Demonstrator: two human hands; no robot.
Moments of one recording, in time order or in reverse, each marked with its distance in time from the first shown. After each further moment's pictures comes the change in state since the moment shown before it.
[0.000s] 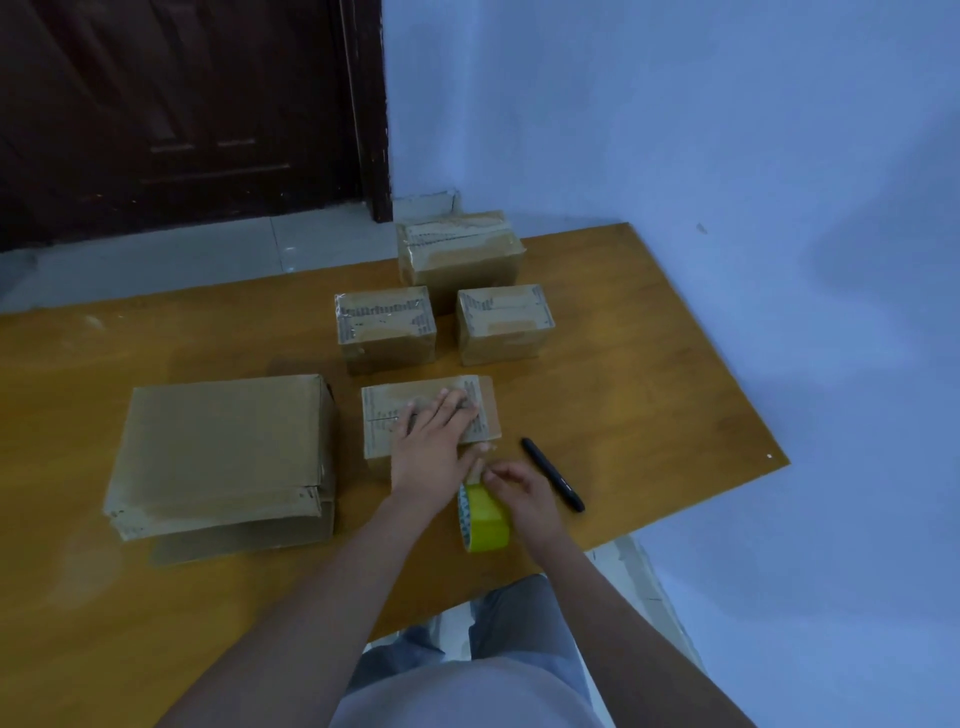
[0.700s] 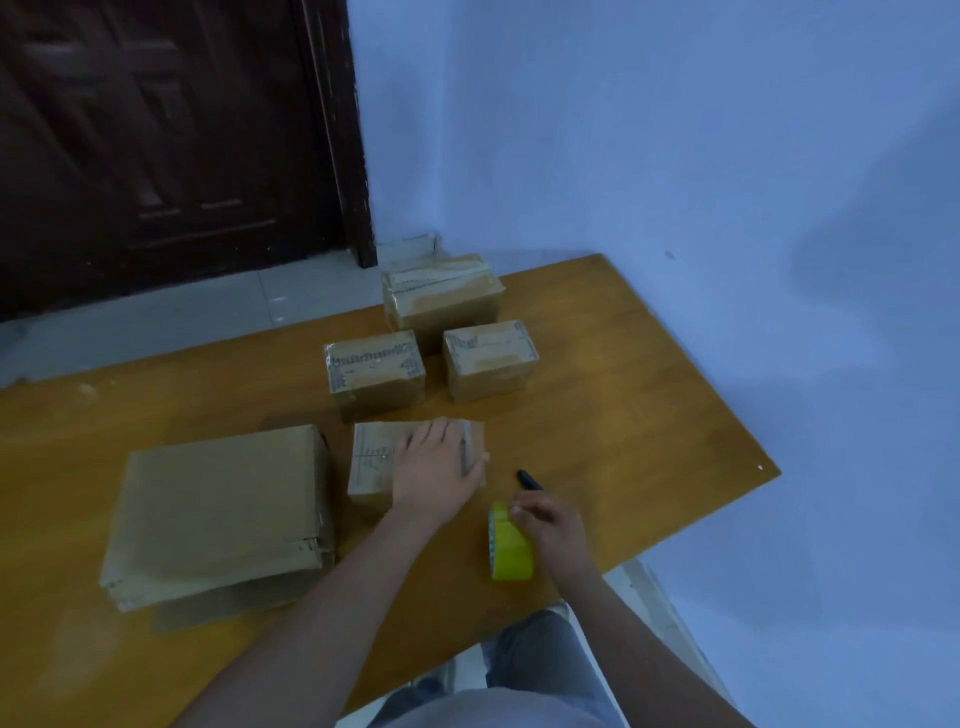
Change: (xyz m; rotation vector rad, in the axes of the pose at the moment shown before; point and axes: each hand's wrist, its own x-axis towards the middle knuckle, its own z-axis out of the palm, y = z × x) left_hand 0.022 0.006 -0.015 0.053 0.094 0.035; right_hand -0.007 0.000 -0.025 -0.011 0.193 -0.001
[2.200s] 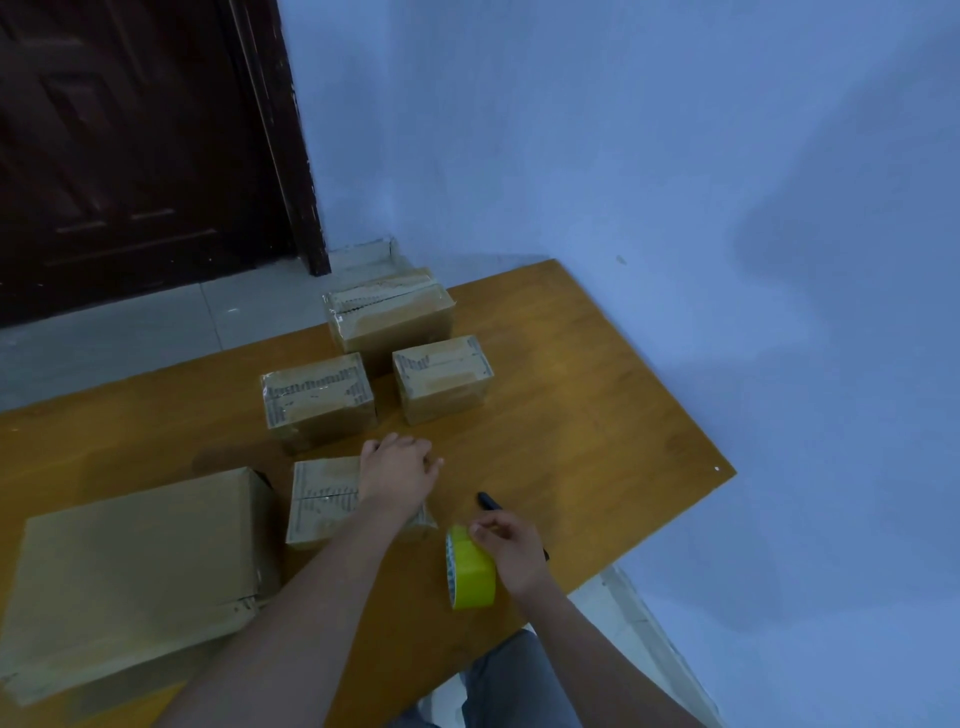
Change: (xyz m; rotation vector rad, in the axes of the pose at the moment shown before) left_hand 0.053 0.006 0.014 0.125 -0.196 -0.044; right_hand 0.018 -0.001 0.001 0.043 -0.056 0.163
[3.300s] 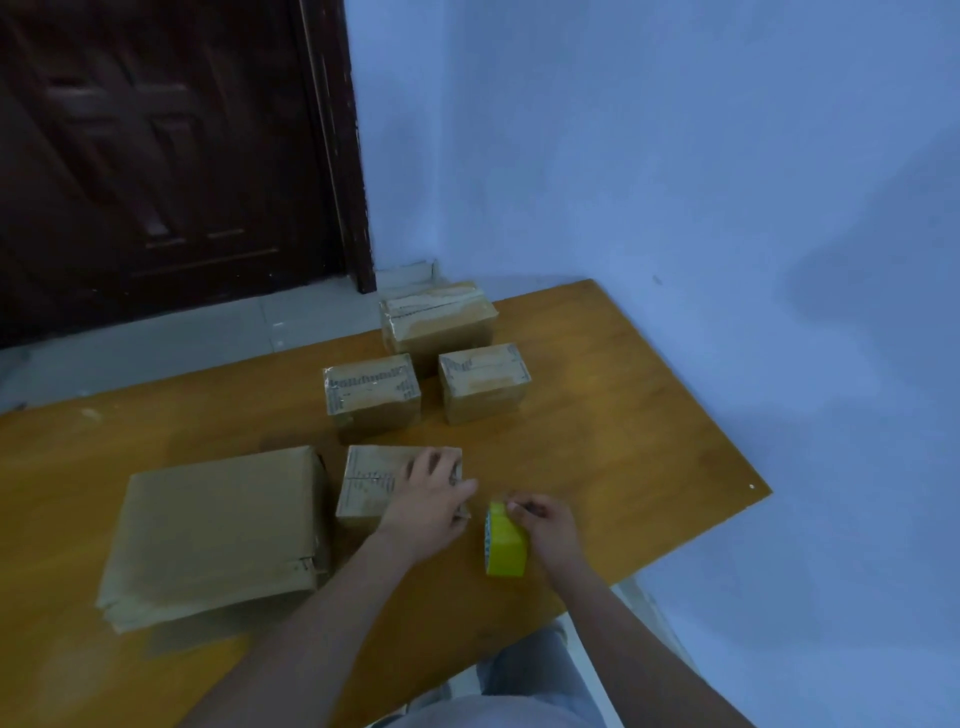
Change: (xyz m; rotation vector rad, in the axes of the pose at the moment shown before) left_hand -0.068 -0.021 0.000 0.137 0.065 0.326; right_hand 0.001 -0.013 -0.003 -0.080 0.056 -0.108
